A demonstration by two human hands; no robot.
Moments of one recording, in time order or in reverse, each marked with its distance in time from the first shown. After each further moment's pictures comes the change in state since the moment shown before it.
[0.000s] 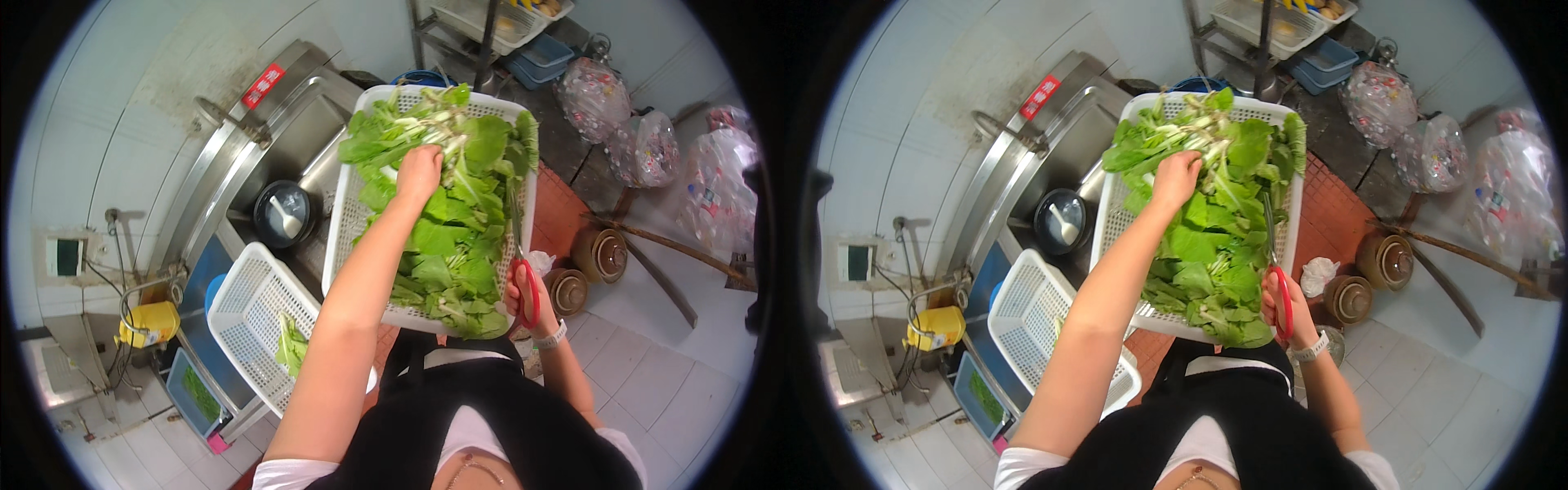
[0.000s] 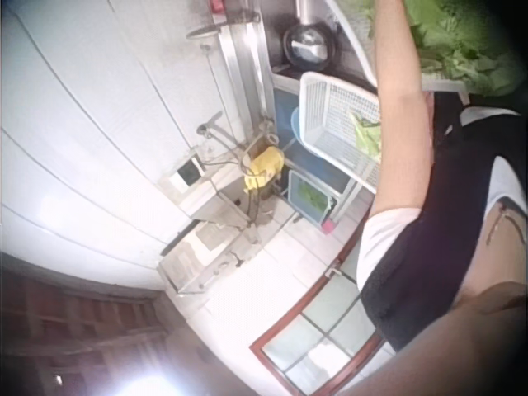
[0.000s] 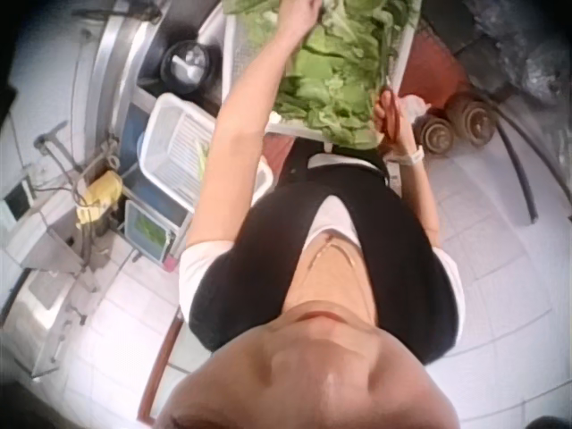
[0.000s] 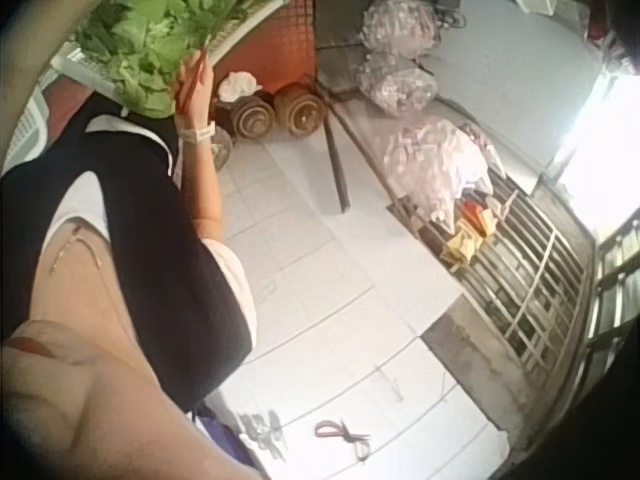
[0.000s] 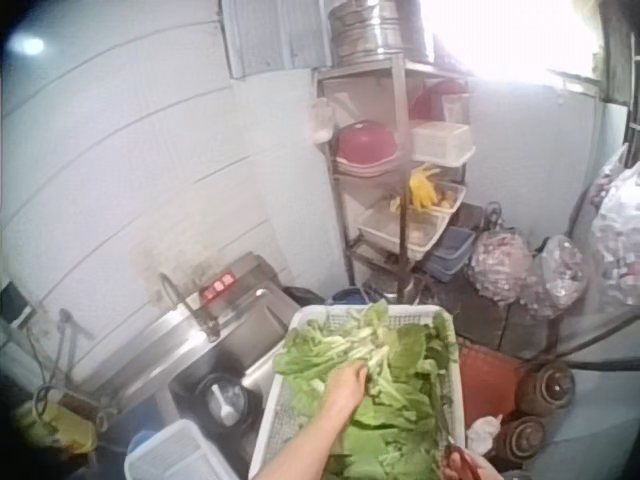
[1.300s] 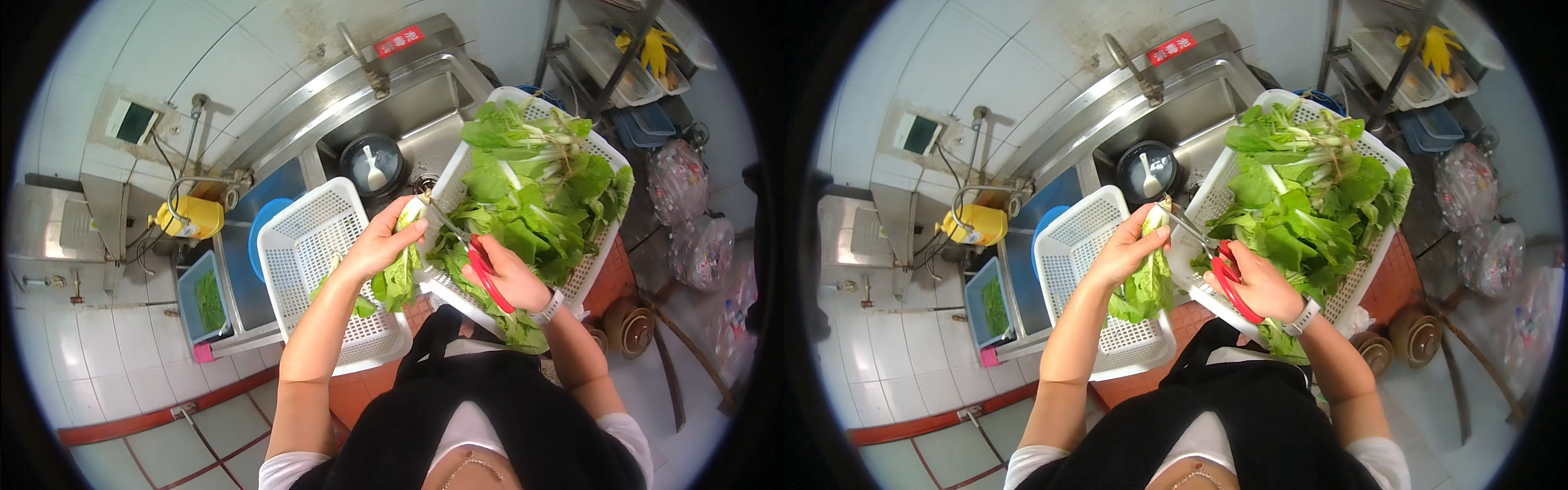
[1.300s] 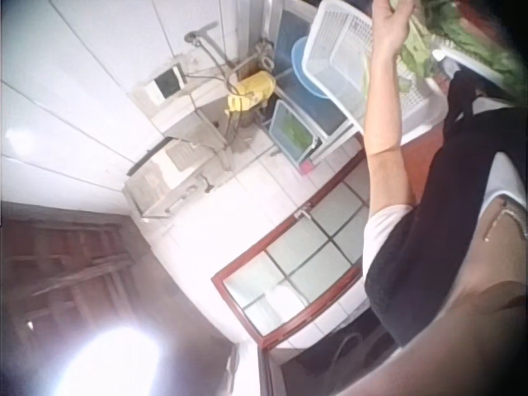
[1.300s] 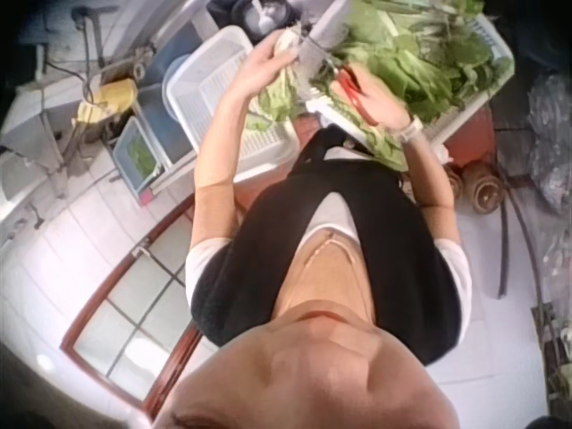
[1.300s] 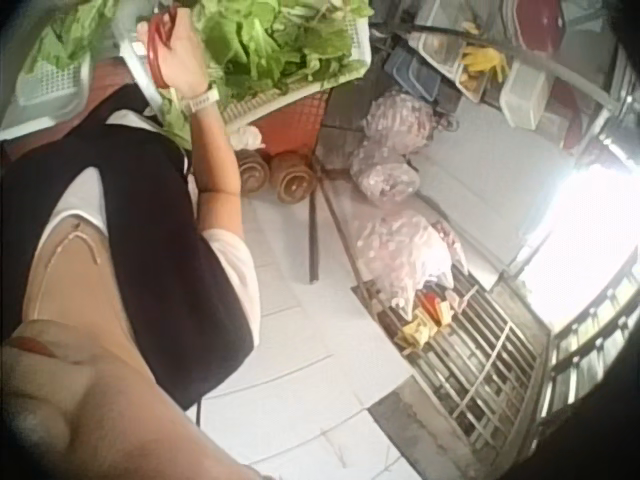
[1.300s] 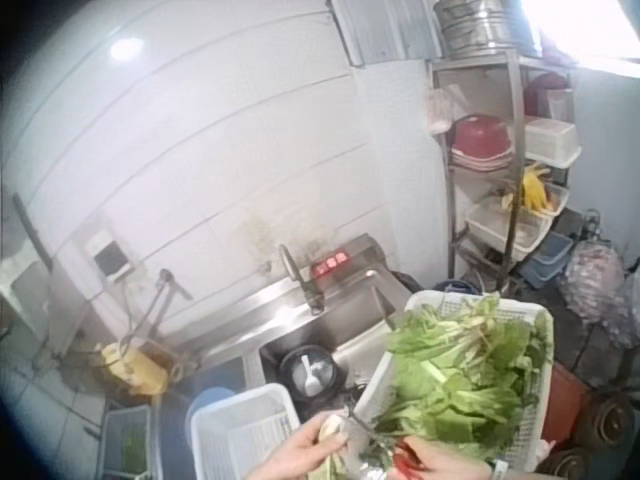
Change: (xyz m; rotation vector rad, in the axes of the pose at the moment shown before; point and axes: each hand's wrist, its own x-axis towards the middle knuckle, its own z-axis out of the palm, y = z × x) left_hand -0.202 0.006 -0.200 -0.887 -0.048 -0.456; right_hand 0.041 -0.020 0.158 -1.034 -0.723 -0.311
